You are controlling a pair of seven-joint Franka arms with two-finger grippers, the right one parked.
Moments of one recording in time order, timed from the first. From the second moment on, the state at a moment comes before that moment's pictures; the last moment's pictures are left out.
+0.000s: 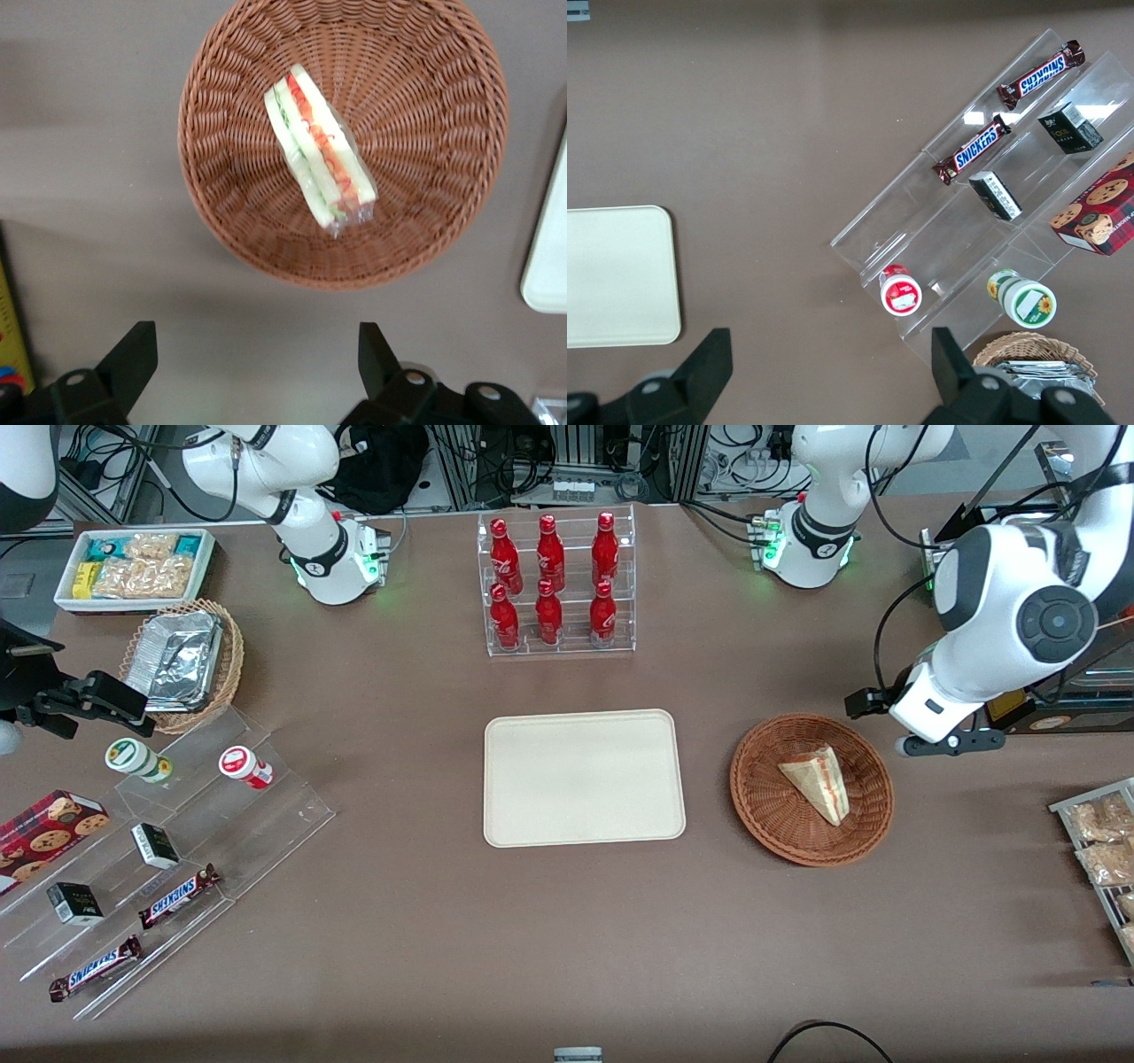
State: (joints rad) arm 0.00 -0.02 -0.10 -2.14 0.02 1.95 -0.18
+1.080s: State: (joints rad) arm -0.06 0.07 -0.12 -2.22 0.02 2.18 -0.94
